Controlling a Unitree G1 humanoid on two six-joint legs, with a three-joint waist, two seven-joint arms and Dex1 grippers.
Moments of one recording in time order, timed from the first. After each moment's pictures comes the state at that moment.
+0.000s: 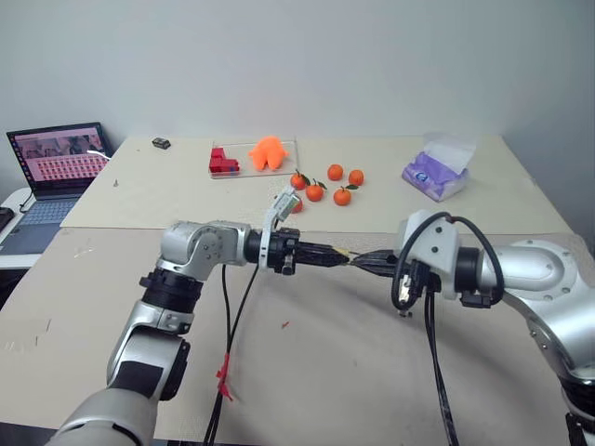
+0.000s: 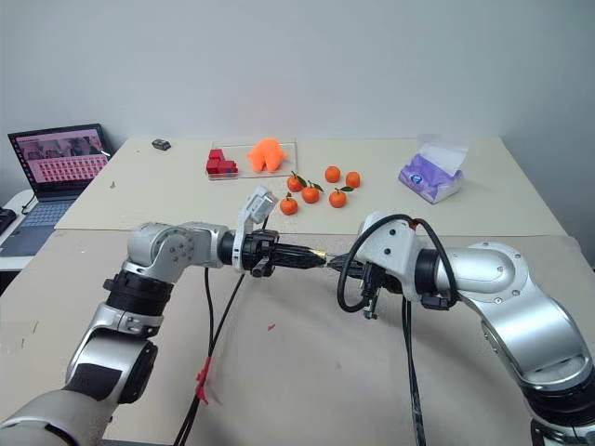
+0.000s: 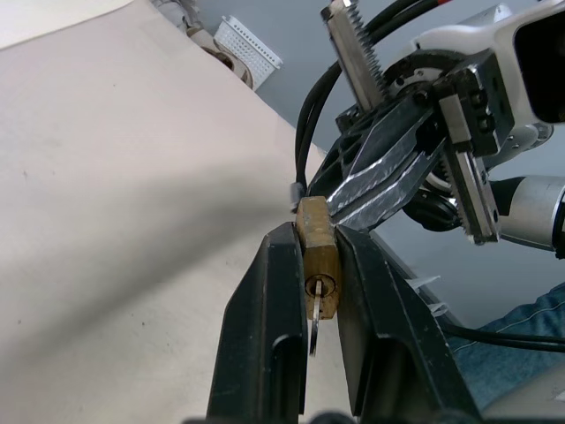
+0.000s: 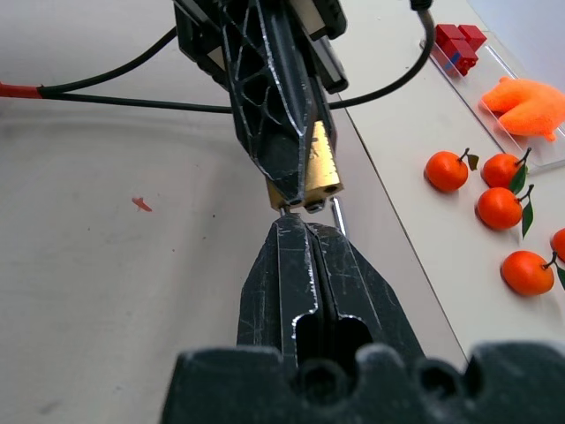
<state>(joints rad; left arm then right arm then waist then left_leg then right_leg) -0.82 0.36 -0.16 0.19 -0.73 1.12 -1.14 -0.38 -0.87 0.03 -0.73 0.38 0.79 0.87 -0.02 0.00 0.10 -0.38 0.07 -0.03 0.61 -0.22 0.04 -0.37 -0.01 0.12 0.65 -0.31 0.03</state>
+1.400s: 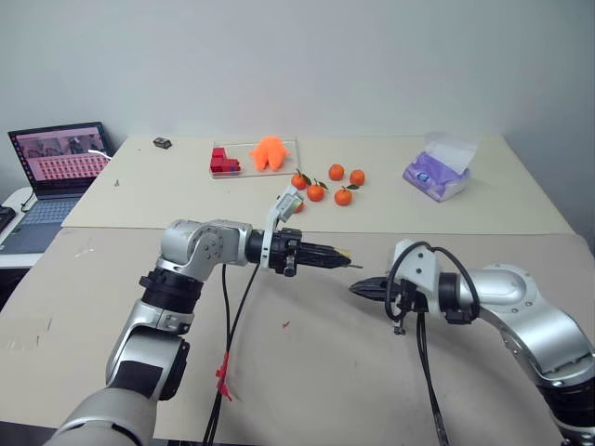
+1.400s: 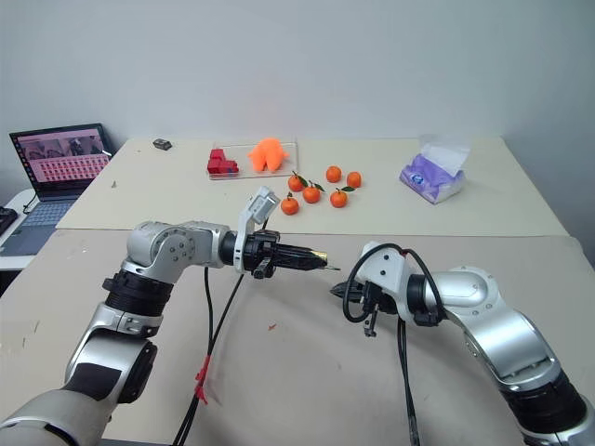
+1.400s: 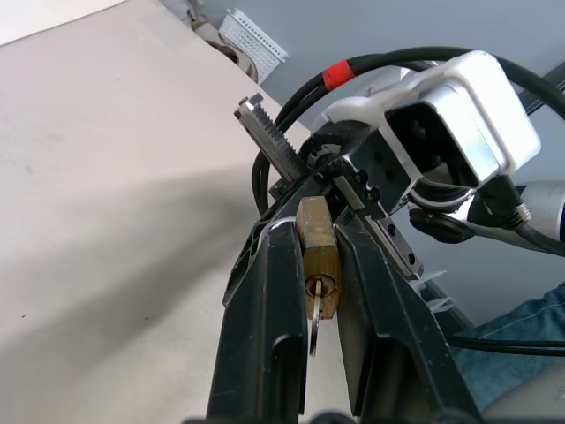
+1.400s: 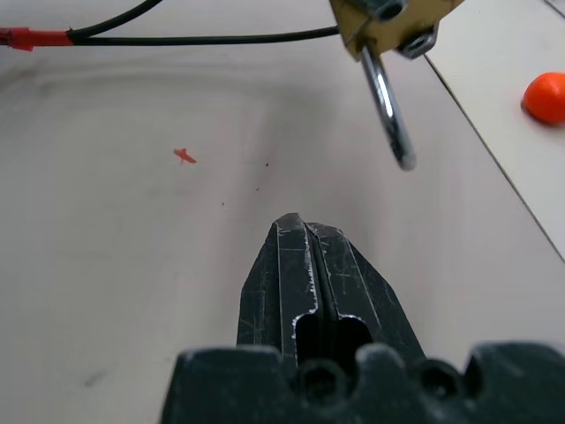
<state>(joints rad) -0.81 0.37 -0.17 0.16 -0.73 1.13 -1.11 -0.19 -0.91 0.11 -0.57 0.37 0.65 0.97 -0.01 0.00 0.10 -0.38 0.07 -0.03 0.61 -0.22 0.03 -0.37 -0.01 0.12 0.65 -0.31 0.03</state>
